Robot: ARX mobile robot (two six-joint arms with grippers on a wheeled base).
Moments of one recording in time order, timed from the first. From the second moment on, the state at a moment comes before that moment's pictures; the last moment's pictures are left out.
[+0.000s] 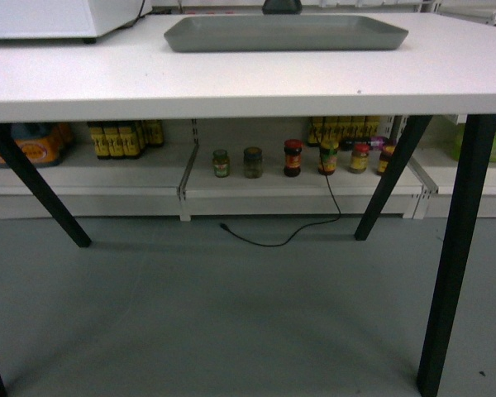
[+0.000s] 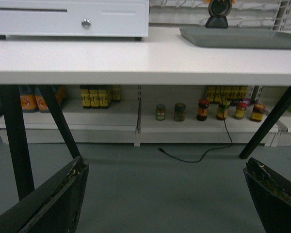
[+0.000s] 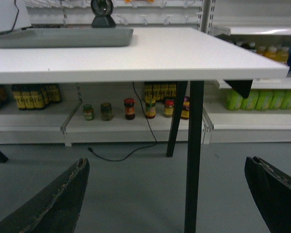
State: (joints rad) left arm 0.00 0.01 0.01 0.00 0.00 -0.01; right arm 0.00 0.00 0.01 0.00 0.00 0.01
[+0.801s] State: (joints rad) left arm 0.00 0.01 0.01 -0.01 0.00 -0.01; right arm 0.00 0.00 0.01 -0.01 0.00 0.00
